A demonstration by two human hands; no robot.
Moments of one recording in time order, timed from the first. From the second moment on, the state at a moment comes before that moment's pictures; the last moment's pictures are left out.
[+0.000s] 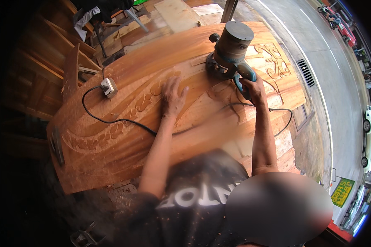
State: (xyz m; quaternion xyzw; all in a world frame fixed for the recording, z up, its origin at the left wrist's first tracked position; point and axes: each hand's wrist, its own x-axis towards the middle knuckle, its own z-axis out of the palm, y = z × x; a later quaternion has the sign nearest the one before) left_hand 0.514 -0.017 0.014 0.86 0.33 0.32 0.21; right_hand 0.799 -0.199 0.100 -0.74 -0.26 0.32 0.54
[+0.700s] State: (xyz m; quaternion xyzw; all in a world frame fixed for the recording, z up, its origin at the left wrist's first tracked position) left_hand 0.509 -0.007 0.026 0.83 0.35 0.29 0.32; right_hand 0.793 -0.193 0.088 -0.71 -0.20 0.31 0.60
